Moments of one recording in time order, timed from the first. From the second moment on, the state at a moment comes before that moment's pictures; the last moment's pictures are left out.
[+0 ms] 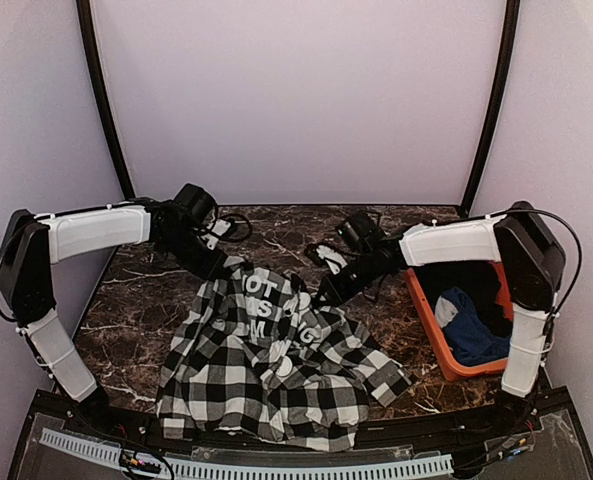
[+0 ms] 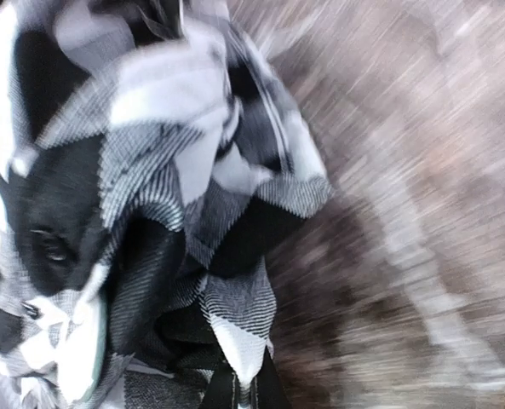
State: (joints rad) left arm -0.51 1.70 1.26 -0.69 0.09 0.00; right arm 0.74 1.94 1.29 -0.38 -0.43 0.09
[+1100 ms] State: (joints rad) left arm -0.29 2.12 1.73 -0.60 -0.42 0.16; right arm 0.72 2.37 2.04 -0.36 0.58 -0.11
